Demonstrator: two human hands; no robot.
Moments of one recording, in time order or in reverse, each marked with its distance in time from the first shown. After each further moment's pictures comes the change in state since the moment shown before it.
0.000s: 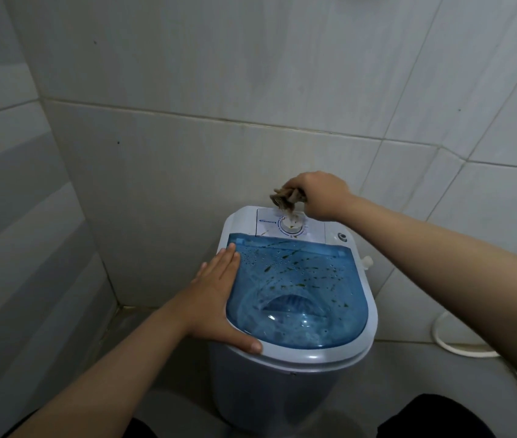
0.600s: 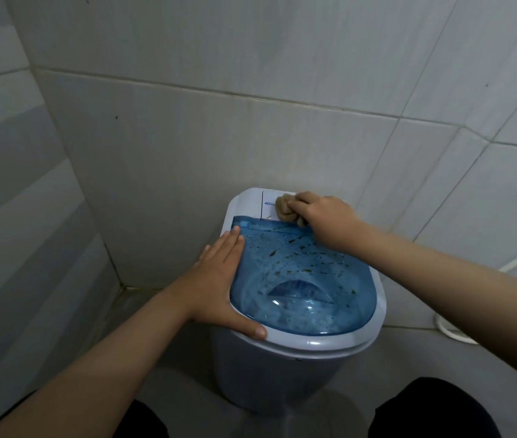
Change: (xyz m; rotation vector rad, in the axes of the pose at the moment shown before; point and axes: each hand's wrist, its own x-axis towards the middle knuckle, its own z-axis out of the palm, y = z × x) left_hand 0.000 0.001 0.000 -0.003 0.016 0.013; right_hand -0.043 -0.007 0.050 -0.203 -0.040 -0.166
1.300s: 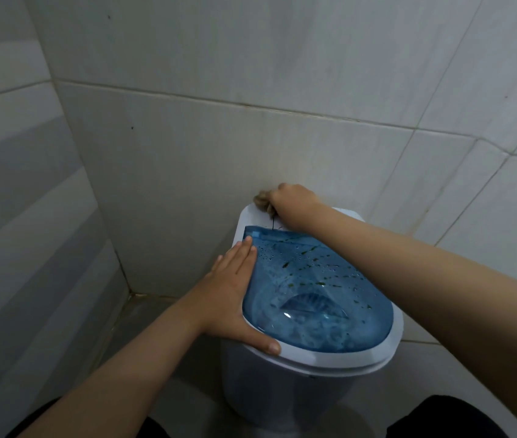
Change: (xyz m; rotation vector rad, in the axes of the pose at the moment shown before) left_hand 0.001 -0.003 0.003 -0.008 0.025 0.007; right_hand 0.077 -0.039 -0.015 0.037 -0.087 0.039
